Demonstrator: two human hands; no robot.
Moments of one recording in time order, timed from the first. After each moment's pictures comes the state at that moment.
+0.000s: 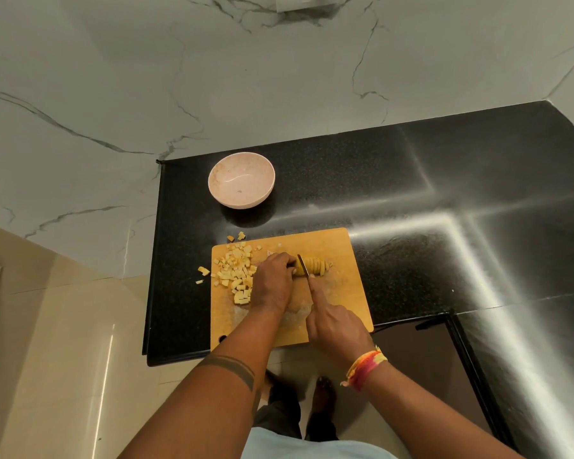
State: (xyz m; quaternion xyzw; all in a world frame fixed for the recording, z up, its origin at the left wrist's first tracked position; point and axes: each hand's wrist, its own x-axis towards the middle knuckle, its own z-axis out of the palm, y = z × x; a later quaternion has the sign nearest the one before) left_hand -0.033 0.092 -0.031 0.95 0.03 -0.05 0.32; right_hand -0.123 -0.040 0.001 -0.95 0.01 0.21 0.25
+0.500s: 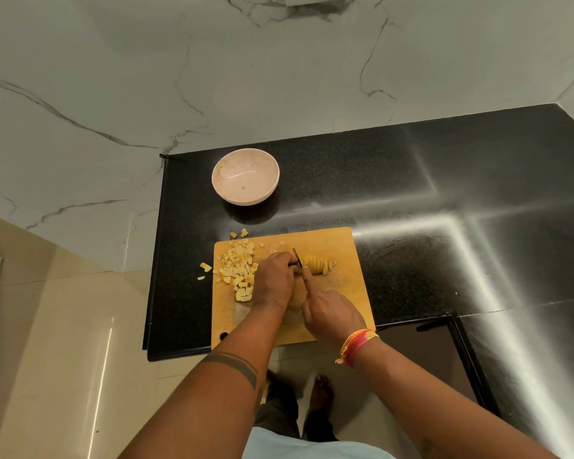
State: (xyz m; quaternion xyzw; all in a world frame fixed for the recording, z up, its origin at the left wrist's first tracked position) left_hand -0.033 0.094 -0.037 0.94 0.05 -0.04 0.33; right_hand -0.092 -0.033 -0.013 -0.94 -0.03 0.23 0.24
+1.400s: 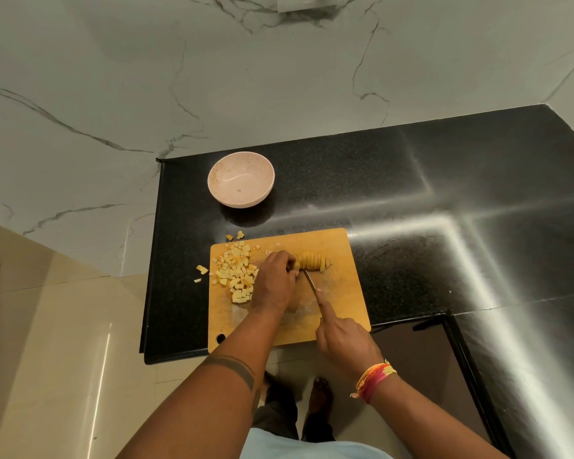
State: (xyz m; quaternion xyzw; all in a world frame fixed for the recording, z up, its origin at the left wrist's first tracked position) left_hand -0.037 0.090 -0.041 0.94 0.02 -0.05 0.33; right_hand -0.143 -0.059 -0.017 -0.94 0.02 0.23 0.25
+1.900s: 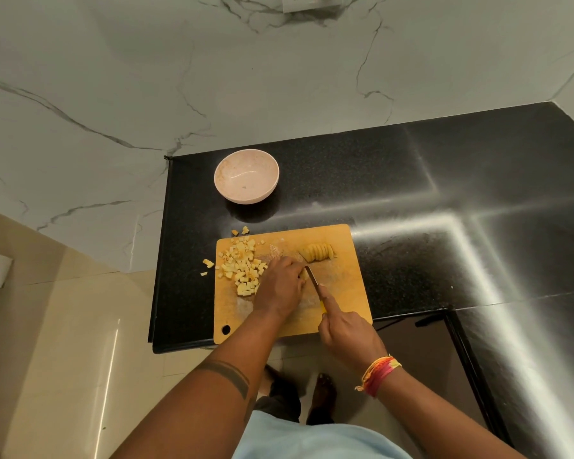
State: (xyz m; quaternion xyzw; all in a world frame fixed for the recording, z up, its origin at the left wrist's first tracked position) left_hand -0.058 0.093 -0.036 0.97 -0.09 -0.08 0.20; right_hand -0.149 -0.064 -0.015 -0.95 -0.02 0.20 0.25
